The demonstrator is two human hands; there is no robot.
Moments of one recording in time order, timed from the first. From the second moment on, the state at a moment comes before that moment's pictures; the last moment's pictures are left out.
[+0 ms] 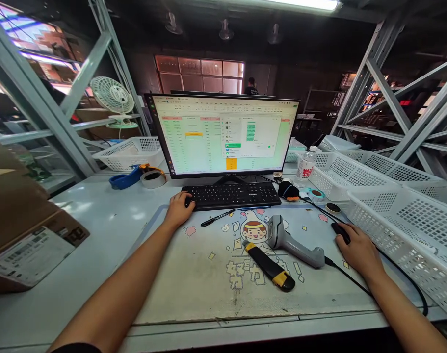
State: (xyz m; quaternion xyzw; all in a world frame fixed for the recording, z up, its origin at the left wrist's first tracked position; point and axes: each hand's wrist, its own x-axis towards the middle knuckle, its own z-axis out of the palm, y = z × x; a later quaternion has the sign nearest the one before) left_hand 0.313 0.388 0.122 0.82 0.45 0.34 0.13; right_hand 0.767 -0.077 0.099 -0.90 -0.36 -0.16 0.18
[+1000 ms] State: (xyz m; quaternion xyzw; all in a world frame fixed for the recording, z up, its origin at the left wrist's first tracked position) left_hand 0.313 0.398 0.113 0.82 0.44 0.35 0.13; right_hand 0.785 -0.080 0.081 -0.89 -0.37 -0.19 0.19
